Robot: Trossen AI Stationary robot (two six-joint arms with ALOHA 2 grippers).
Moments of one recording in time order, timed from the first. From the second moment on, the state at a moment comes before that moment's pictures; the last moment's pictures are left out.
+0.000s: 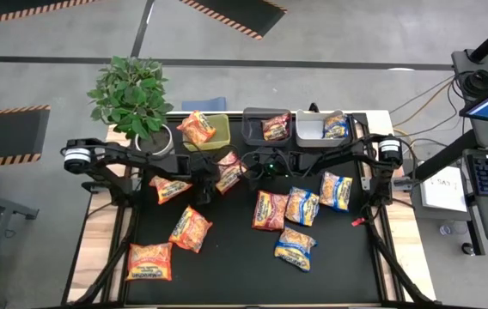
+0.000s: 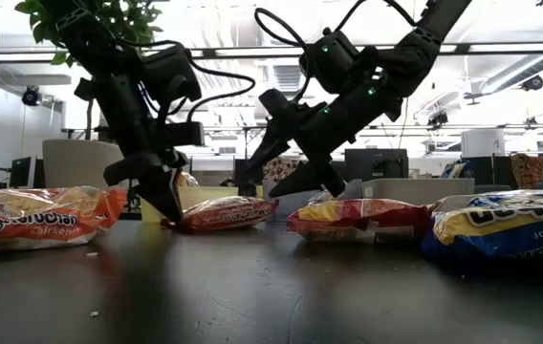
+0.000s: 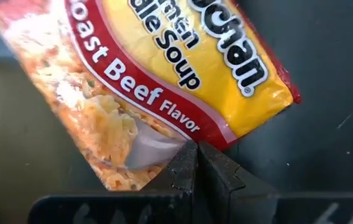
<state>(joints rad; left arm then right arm) 0.17 1.53 0.68 -0.22 -0.12 0.15 -0.17 1.85 0.98 0.31 -0.01 0.70</state>
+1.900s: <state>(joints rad) 0.14 1.49 0.58 -0.05 -0.17 0.22 -0.23 1.89 1.01 0.33 0.02 0.51</state>
